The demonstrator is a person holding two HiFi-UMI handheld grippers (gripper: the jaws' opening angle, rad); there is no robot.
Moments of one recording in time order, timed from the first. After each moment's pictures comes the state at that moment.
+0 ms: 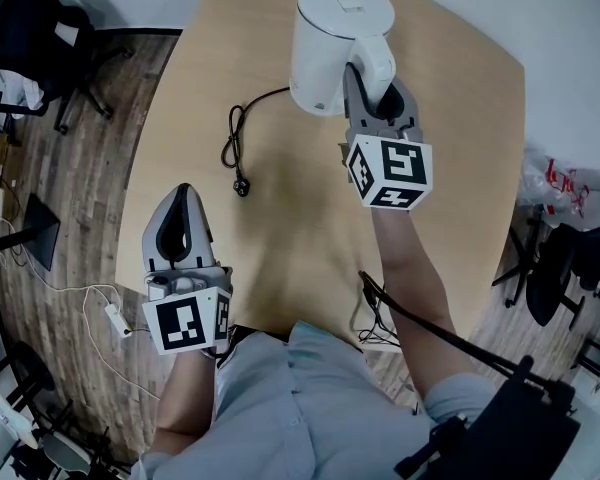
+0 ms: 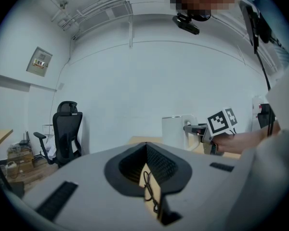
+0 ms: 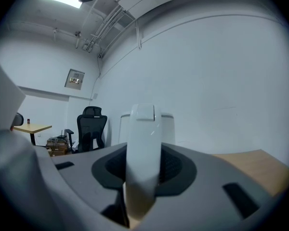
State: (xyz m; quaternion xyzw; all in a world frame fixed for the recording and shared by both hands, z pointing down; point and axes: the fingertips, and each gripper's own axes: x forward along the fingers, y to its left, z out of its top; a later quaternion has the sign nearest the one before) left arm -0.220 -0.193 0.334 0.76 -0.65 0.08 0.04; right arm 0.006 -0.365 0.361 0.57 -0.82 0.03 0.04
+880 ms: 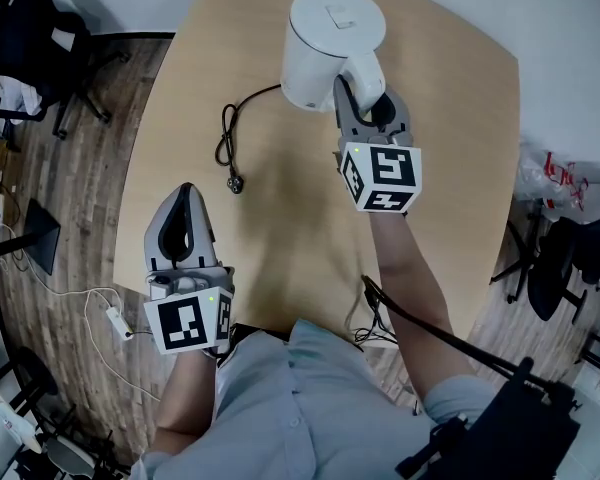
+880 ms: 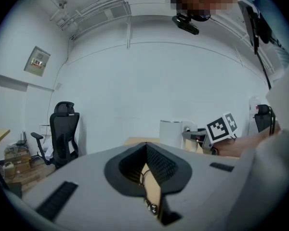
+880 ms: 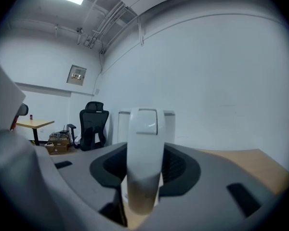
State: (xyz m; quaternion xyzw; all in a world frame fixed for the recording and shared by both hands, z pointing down) left arm -0.206 -0.189 0.333 0.77 -0.64 0.08 0.04; right arm 0.011 -0.350 0.382 0.57 -0.82 0.04 0.07
